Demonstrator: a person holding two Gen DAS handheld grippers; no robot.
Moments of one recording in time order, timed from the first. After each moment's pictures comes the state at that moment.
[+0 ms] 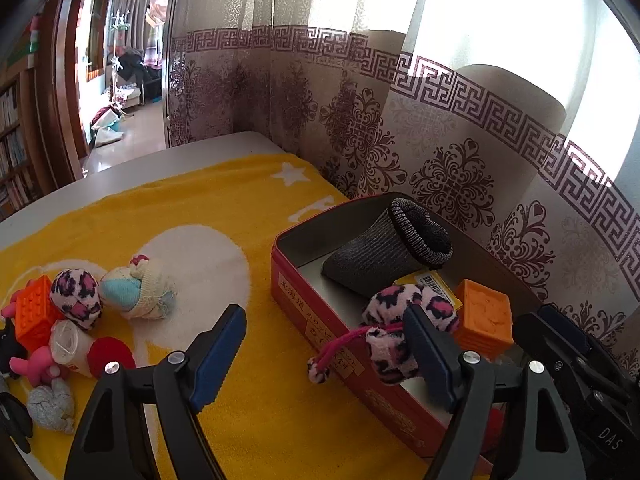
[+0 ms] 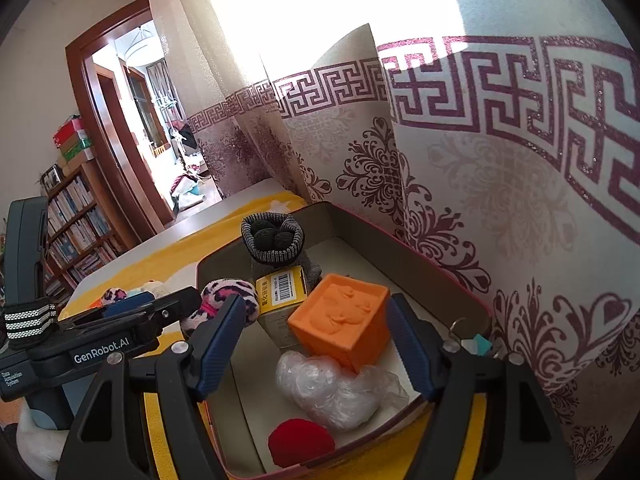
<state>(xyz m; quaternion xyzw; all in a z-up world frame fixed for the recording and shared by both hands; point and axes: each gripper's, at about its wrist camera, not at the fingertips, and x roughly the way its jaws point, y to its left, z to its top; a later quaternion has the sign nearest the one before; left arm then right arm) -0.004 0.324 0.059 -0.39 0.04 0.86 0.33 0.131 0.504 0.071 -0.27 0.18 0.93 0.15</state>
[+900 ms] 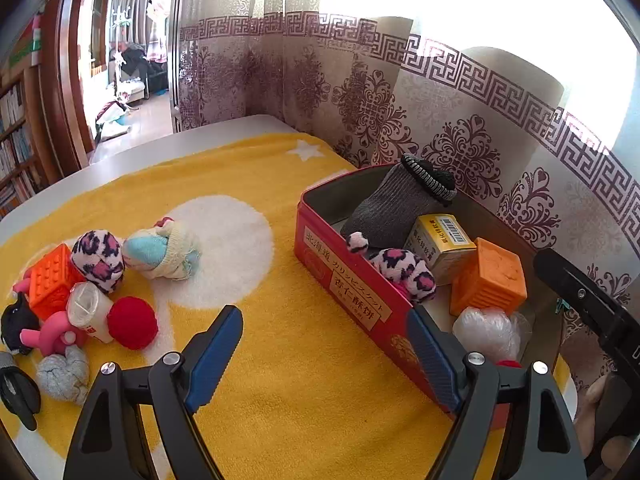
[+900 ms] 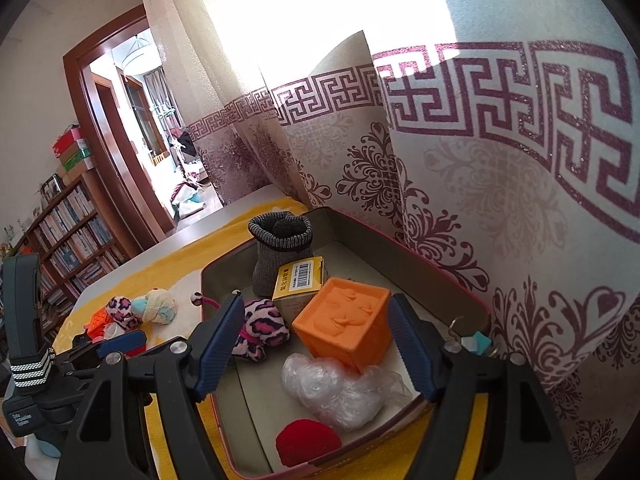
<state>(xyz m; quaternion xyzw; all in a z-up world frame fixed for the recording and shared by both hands) 0.011 0.292 0.047 -0.41 0.05 0.85 0.32 0.136 0.500 0.075 -0.26 0.19 0.93 0.15</state>
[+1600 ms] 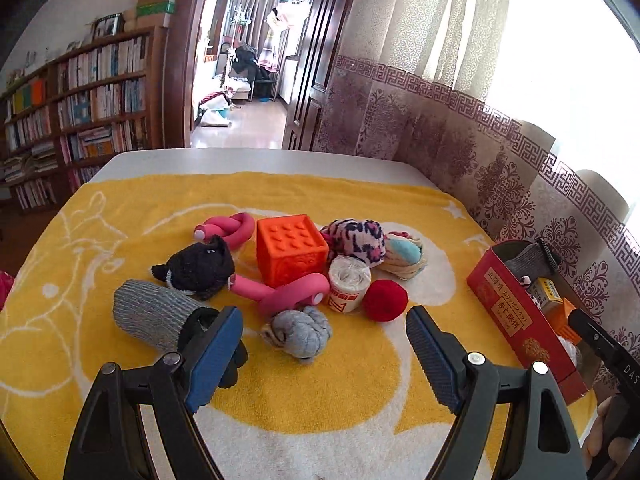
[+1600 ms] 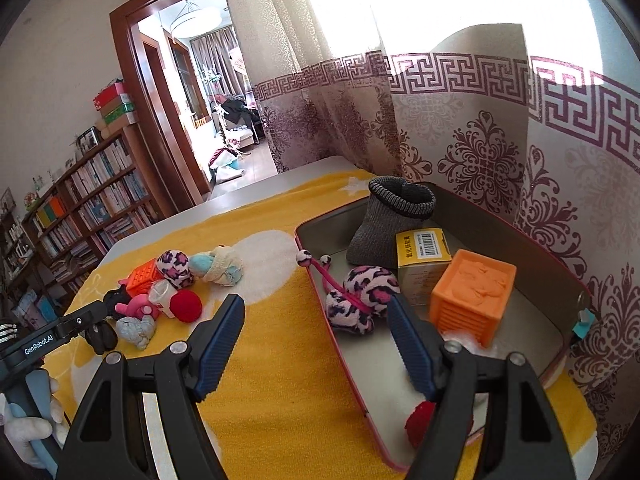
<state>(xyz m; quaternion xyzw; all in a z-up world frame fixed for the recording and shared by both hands) 0.000 0.089 0.058 -0.37 -0.06 0.91 0.16 0.099 0.416 0.072 -0.30 0.15 0.94 0.07</state>
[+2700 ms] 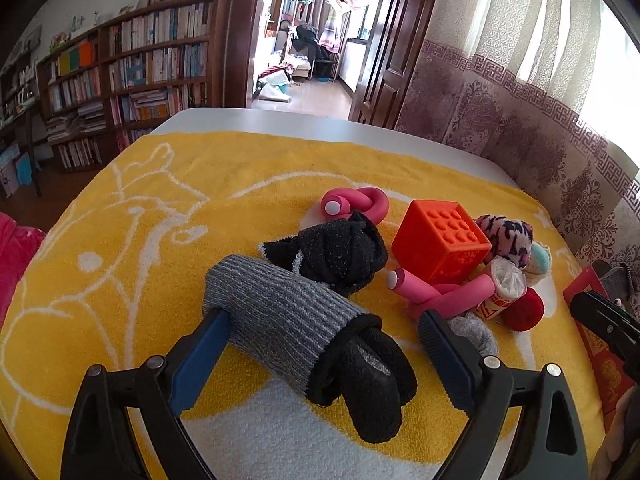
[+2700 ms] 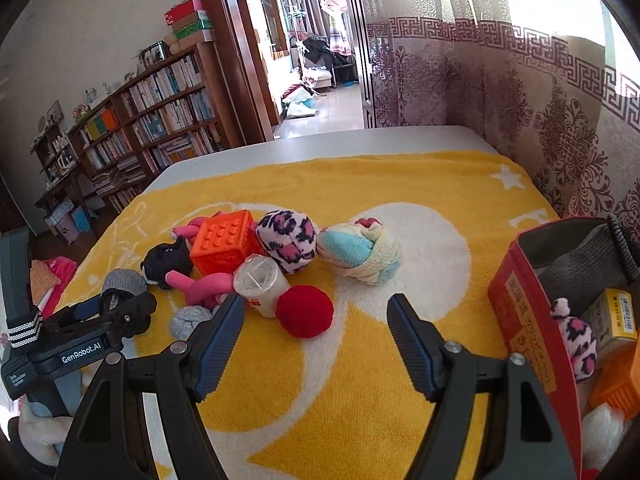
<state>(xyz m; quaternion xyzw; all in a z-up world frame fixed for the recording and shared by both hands) -0.045 0.022 0.005 -0.41 -0.07 0.91 0.07 -0.018 0.299 0.046 -0.38 0.06 0.92 -0.06</state>
